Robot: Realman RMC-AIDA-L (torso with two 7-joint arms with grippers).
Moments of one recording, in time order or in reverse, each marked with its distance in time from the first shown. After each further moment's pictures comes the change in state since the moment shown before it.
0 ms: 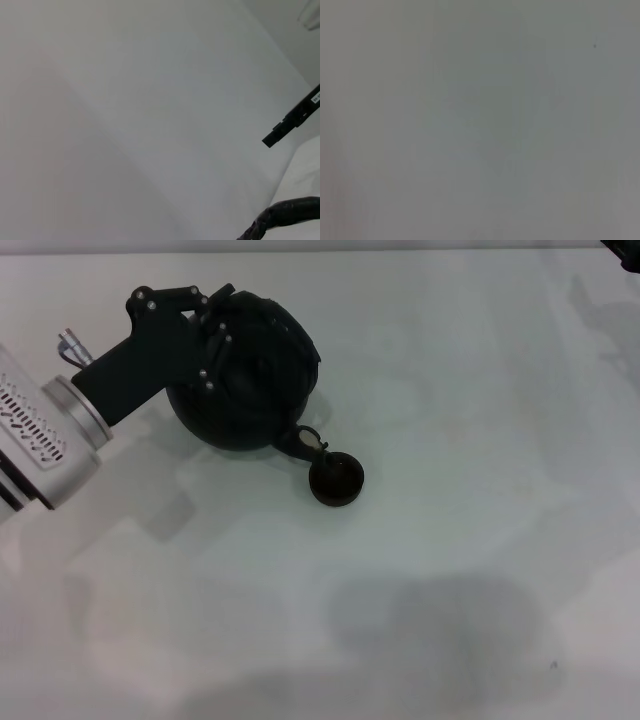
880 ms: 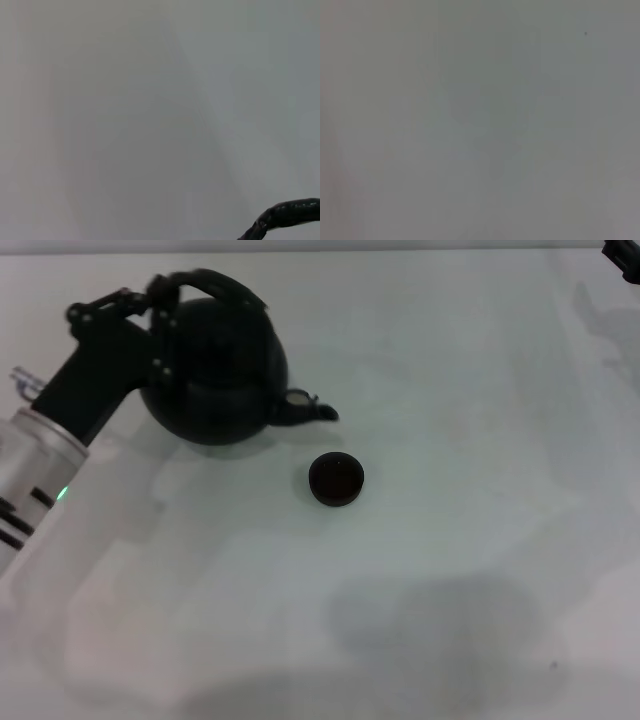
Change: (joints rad) left arm 0.133 -0.002 -0.001 0.177 -0.259 -0.024 -0.095; right arm -0.013 0.002 0.000 0.007 0.000 0.000 0.000
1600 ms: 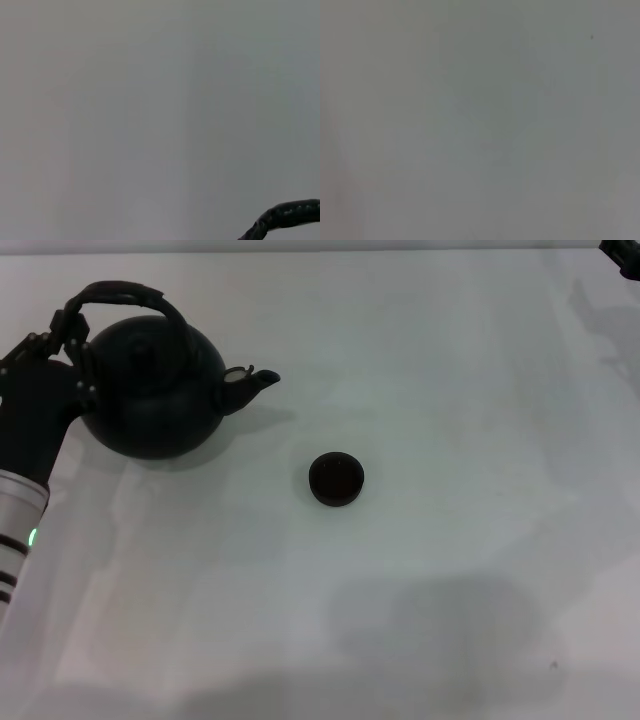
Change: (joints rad) left arm 0.149 -0.008 -0.002 0.160 -0.253 0.001 0.001; right arm 0.007 0.001 0.000 -0.001 0.000 0.000 0.000
